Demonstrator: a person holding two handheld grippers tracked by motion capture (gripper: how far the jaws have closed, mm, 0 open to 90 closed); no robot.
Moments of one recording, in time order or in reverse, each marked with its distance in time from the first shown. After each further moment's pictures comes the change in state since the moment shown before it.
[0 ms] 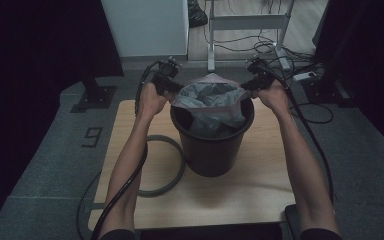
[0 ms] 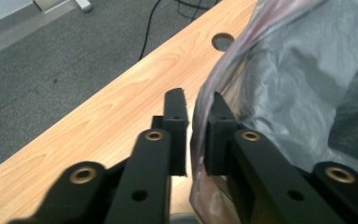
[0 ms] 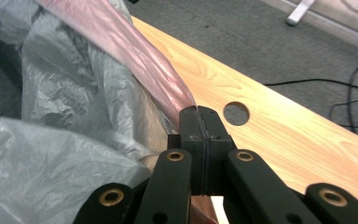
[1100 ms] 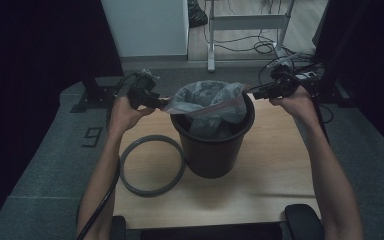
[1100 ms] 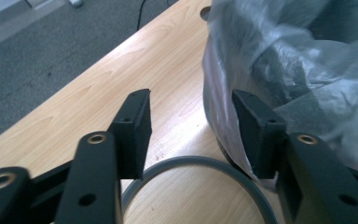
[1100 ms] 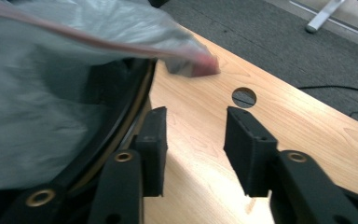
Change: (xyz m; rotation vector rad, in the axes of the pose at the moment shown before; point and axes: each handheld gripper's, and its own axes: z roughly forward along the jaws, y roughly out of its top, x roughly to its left) left arm 0.006 -0.064 -0.068 -0.023 -0.045 0.036; right arm -0.015 -0.041 -0.054 -0.040 0.091 -0.029
